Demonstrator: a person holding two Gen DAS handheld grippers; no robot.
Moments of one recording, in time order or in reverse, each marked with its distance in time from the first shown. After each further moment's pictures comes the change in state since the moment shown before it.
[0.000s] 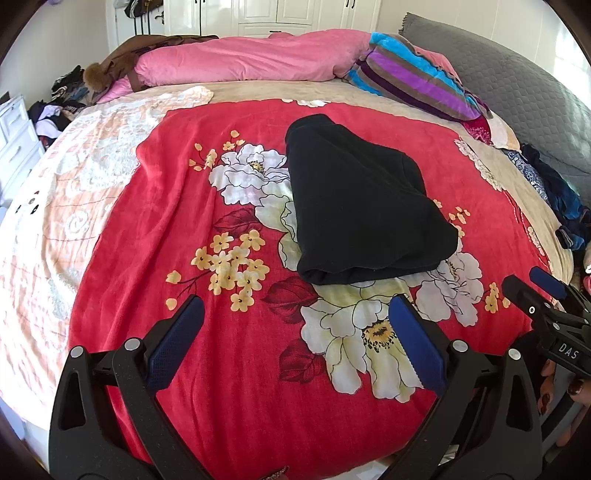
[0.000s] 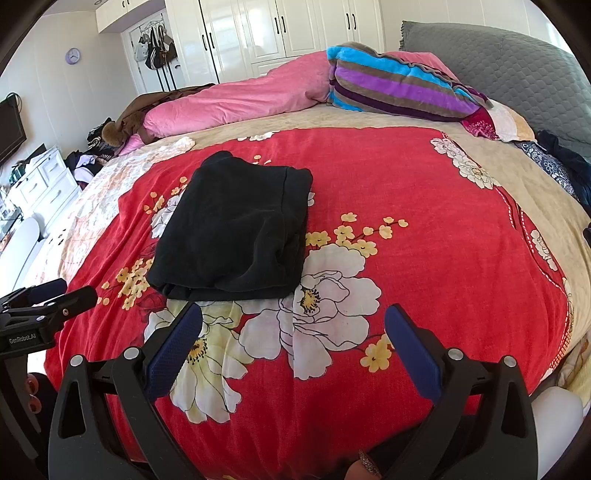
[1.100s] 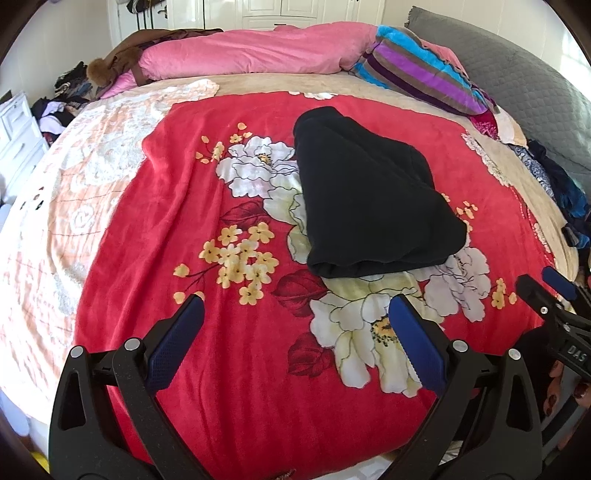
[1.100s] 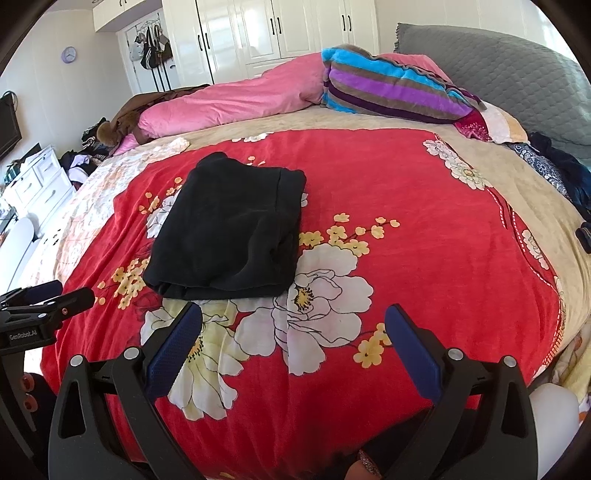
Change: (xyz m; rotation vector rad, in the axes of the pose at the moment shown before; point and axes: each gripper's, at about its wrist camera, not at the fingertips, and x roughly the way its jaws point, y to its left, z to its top) left arm 0.002 0.002 -0.002 -0.001 0.026 0.039; right arm -0.011 -0.003 -0.003 0.001 -0.003 -0.034
